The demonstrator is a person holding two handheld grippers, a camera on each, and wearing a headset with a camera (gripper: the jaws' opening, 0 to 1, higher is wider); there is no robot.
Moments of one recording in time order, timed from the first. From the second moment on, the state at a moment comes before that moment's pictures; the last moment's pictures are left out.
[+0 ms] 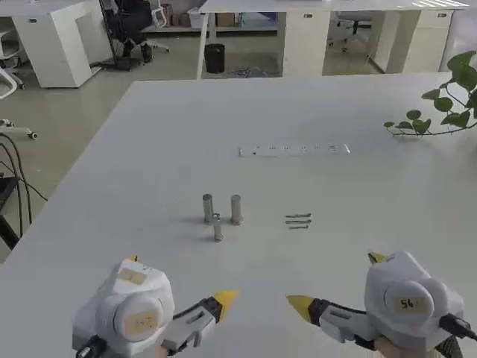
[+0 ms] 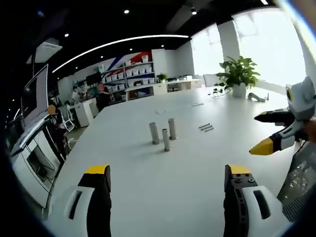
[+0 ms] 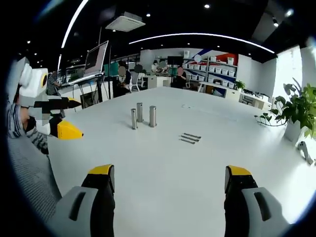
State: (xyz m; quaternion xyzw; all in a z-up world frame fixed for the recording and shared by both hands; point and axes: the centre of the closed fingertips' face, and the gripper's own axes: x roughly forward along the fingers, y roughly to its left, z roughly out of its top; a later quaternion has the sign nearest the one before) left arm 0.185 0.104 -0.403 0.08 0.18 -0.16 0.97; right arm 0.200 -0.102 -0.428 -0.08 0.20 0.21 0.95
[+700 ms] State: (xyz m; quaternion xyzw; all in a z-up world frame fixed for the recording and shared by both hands) left arm 0.185 0.104 -0.405 0.10 0.18 -0.16 0.97; right arm 0.199 -0.102 -0.430 -0.07 0.20 0.22 0.95
